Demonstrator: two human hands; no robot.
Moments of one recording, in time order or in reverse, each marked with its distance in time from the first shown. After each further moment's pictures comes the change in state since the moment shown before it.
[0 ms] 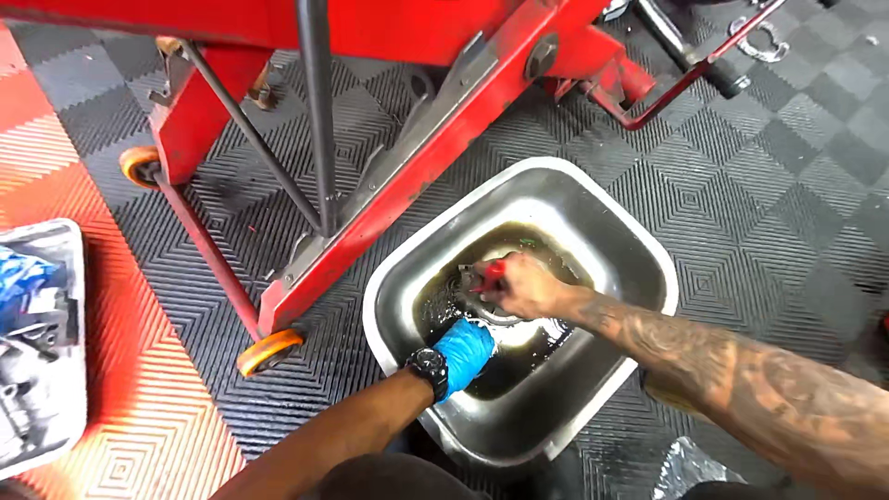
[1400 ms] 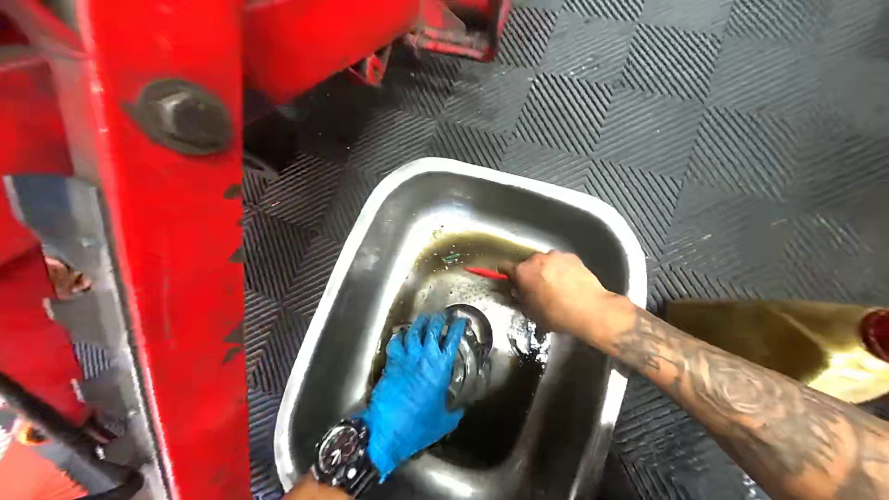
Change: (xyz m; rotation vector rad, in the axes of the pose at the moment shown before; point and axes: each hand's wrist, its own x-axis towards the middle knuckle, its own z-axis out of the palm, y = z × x) left_hand 0.052 -0.014 -0.088 0.183 0.169 0.008; right_hand -0.090 0.122 0.012 0.033 0.028 0.645
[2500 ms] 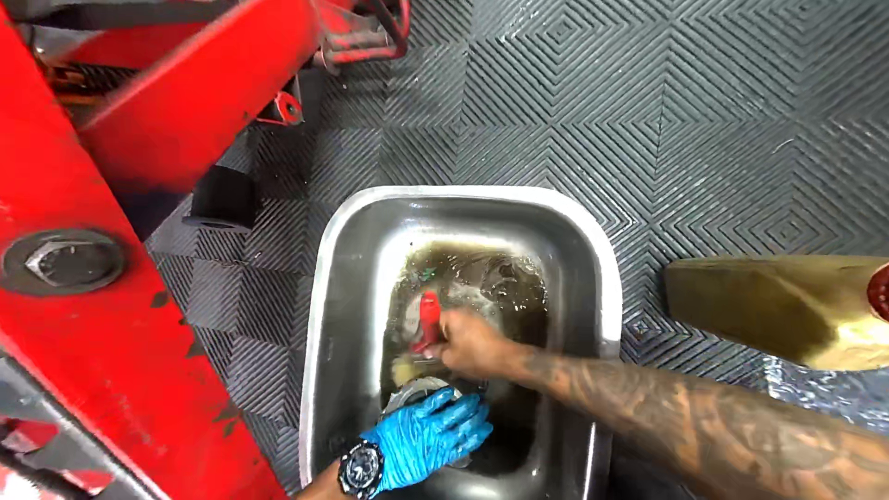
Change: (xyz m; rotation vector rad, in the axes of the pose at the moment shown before) left_hand -0.004 -0.025 0.011 0.273 -0.172 0.940; right_hand 0.021 -0.043 0.050 0.951 -0.084 -0.134
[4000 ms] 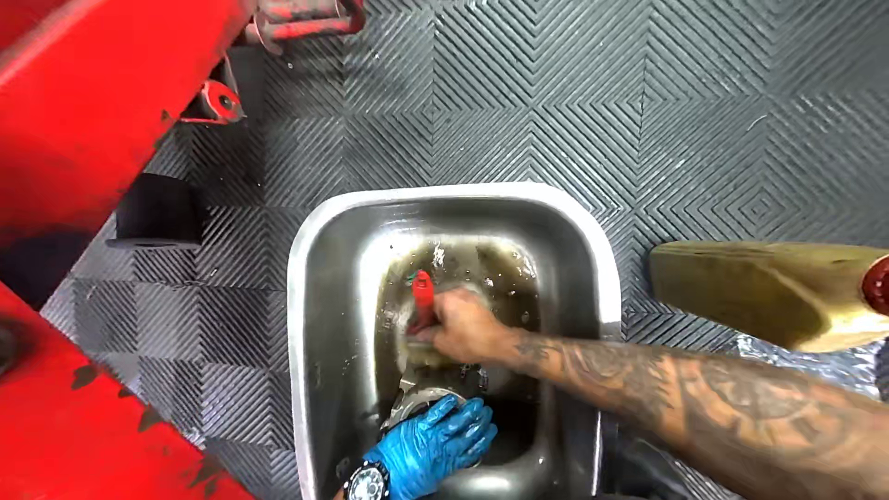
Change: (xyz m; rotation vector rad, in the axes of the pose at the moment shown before) left_hand -0.002 -0.005 0.010 0.030 0.059 0.041; right_hand 0.016 0.005 -0.004 -0.017 0.079 0.132
